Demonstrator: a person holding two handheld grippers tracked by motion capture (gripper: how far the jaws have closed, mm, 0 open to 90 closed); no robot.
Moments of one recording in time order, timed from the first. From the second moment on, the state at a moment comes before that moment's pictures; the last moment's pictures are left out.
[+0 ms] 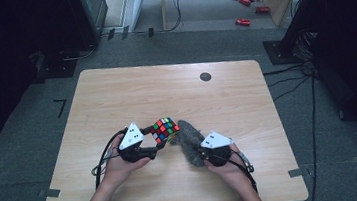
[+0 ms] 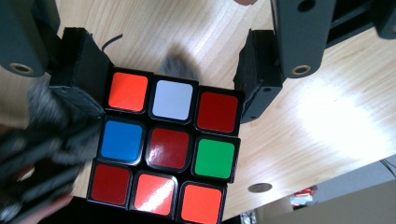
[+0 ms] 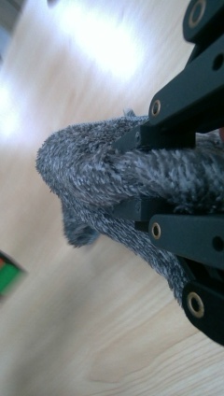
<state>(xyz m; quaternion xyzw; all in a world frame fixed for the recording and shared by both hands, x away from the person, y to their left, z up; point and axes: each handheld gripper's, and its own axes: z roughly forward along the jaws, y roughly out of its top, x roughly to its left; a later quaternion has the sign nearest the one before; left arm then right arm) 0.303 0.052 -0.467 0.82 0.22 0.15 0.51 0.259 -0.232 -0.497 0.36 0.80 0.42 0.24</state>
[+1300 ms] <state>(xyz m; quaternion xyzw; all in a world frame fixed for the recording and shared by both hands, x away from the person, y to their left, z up) 0.271 -0.008 -0.465 0.88 0.16 0.19 0.40 0.218 -0.193 -0.450 0.31 0.77 0.43 0.37</state>
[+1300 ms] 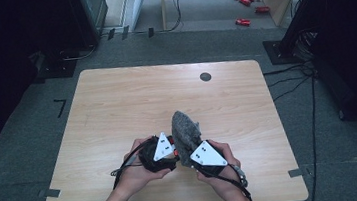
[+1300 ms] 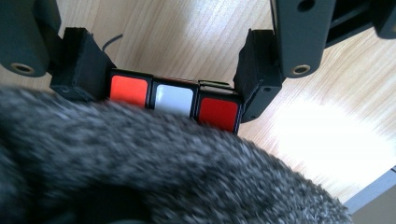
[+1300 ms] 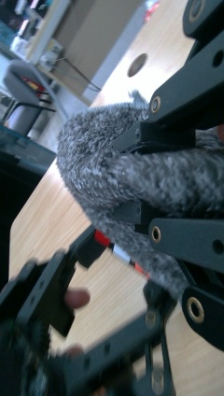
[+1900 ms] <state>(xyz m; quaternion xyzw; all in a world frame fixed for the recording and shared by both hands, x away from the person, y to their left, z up) 0.270 0.004 -0.451 0.85 0.16 0.20 0.46 0.222 -0.219 -0.441 0.36 0.73 0.45 0.36</state>
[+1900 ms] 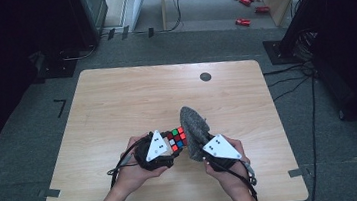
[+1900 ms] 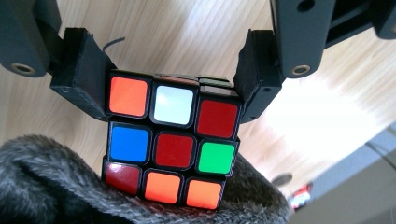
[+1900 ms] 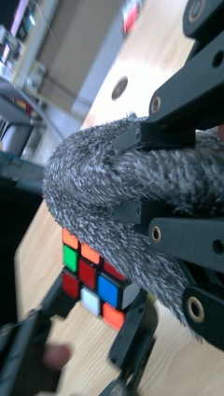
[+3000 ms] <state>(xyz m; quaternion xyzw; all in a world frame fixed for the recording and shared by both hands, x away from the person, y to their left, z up) 0.274 0.016 -0.453 0.82 0.17 0.15 0.53 0.231 -0.240 -0.445 0.42 0.68 0.58 0.19</state>
